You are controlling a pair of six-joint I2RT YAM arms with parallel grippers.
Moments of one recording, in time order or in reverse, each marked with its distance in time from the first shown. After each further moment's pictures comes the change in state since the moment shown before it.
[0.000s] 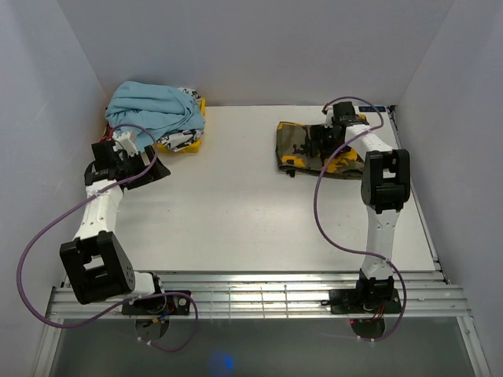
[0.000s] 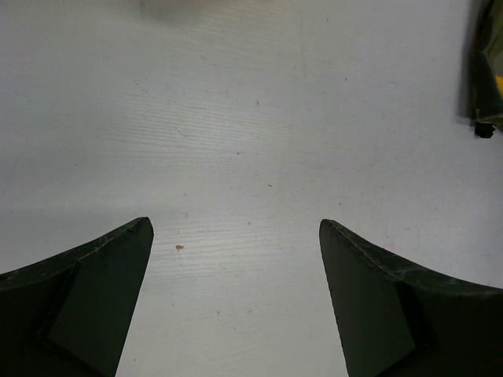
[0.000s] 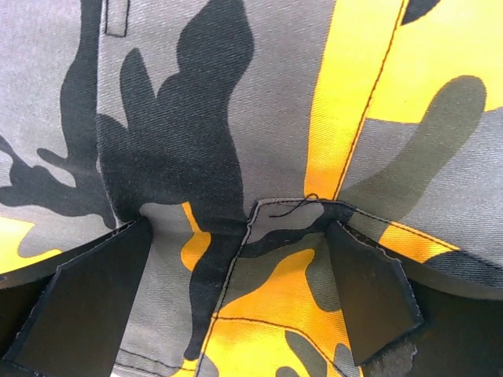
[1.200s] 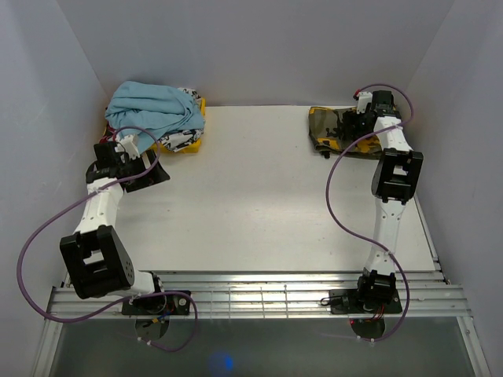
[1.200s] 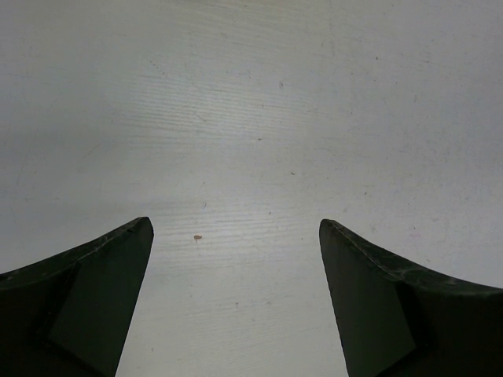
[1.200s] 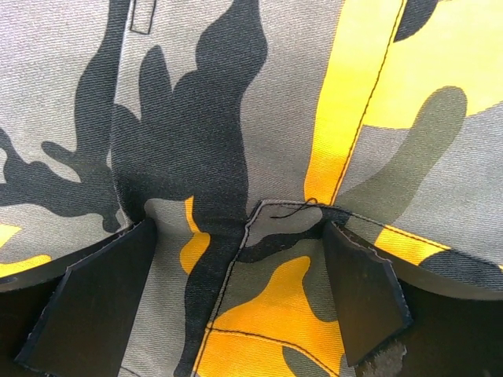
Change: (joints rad) left arm 0.000 0.046 0.001 -0.032 -0.031 0.058; right arm -0.284 0.319 0.504 -0.064 -0.103 -0.330
